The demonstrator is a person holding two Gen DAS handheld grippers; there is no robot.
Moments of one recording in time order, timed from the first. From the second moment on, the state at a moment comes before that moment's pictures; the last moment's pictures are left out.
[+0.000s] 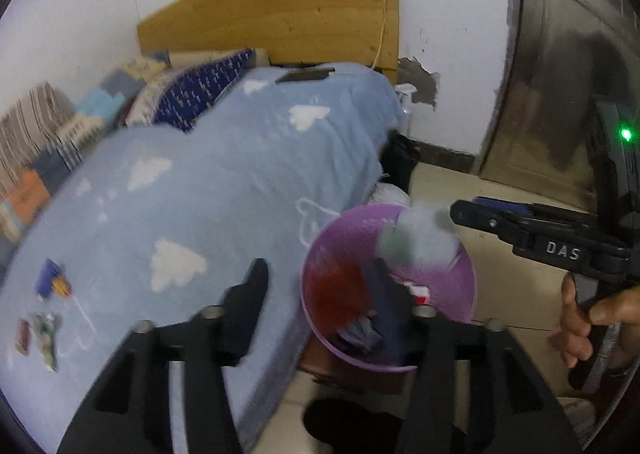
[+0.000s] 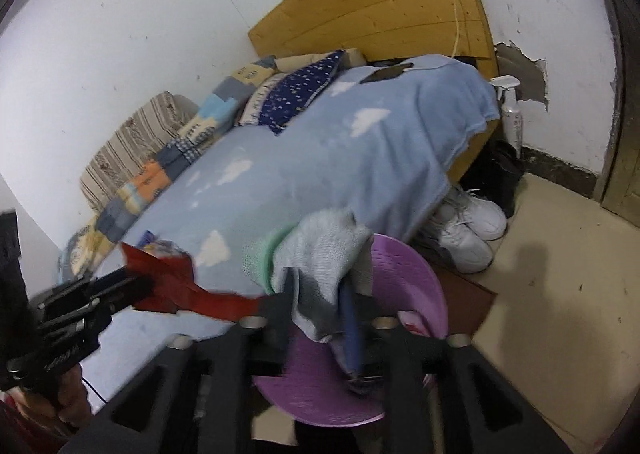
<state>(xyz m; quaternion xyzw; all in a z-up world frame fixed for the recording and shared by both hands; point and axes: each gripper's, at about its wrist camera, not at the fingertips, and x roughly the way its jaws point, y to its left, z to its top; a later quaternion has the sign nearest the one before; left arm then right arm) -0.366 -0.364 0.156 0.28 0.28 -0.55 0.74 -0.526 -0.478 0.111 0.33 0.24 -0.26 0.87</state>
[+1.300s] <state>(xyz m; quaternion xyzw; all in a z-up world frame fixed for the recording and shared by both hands) -0.095 0.023 0.157 -0.02 0.38 -0.13 0.92 -0.237 -0.269 0.179 0.16 0.34 0.04 0.93</state>
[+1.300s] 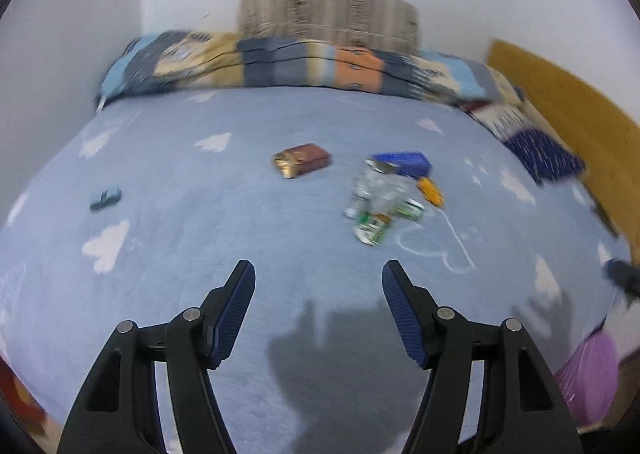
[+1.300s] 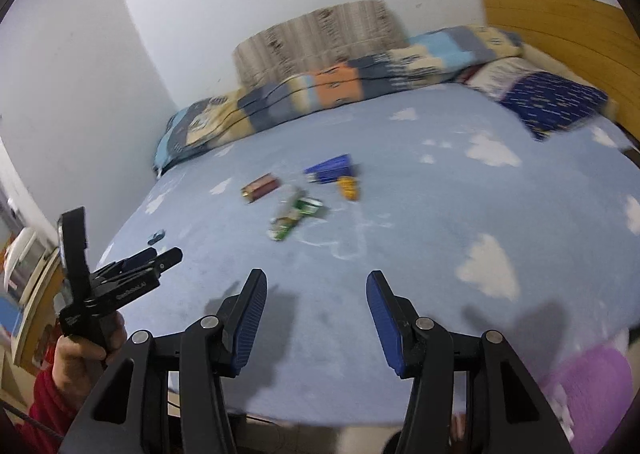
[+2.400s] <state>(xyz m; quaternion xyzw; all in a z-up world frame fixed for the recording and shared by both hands) -0.007 -0.072 0.106 0.09 0.40 -0.19 0.89 -0.100 -0.247 0.164 0.20 0.31 0.04 0.93</state>
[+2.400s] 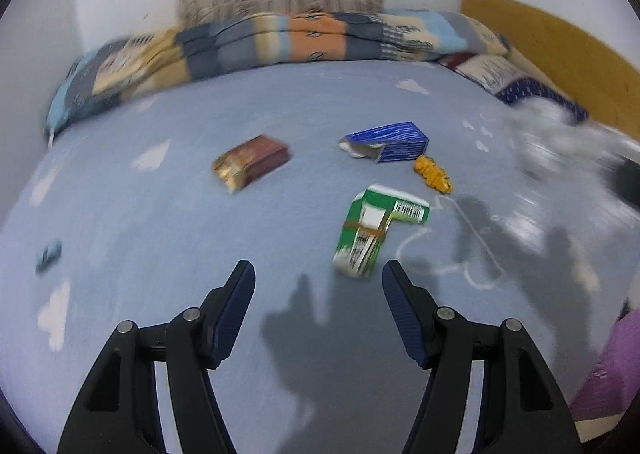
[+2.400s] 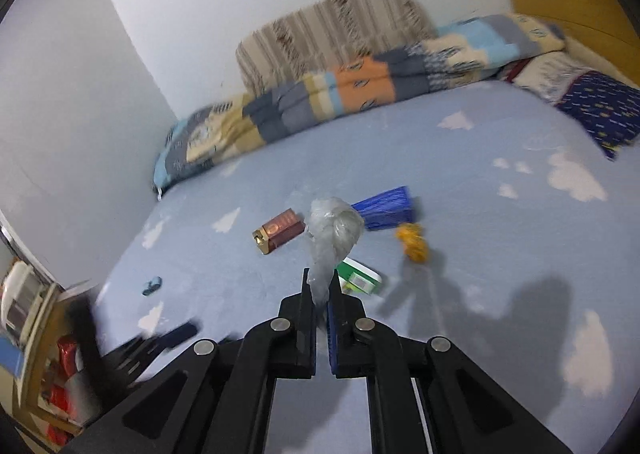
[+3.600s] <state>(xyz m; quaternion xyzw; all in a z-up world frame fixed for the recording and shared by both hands) -0.102 -0.024 0.155 0.11 0.37 -0.11 0.91 -0.179 -0.239 0.170 0.20 0.27 0.04 0.94</state>
